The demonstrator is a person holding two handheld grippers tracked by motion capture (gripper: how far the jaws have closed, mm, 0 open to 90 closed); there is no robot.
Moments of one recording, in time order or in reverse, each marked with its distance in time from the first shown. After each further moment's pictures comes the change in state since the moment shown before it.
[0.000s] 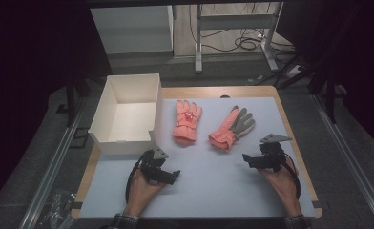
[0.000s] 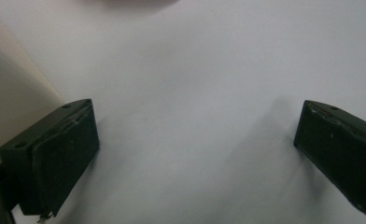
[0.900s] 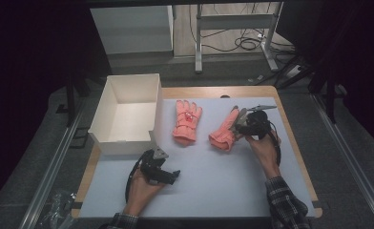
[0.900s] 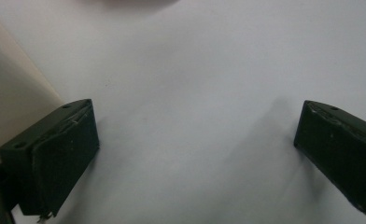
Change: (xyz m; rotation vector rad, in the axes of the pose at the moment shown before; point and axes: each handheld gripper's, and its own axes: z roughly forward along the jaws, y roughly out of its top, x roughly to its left) left arm 0.000 0.000 0.001 -0.004 -0.003 -0.006; right arm -0.022 0.085 0.058 -0.005 -0.071 0.086
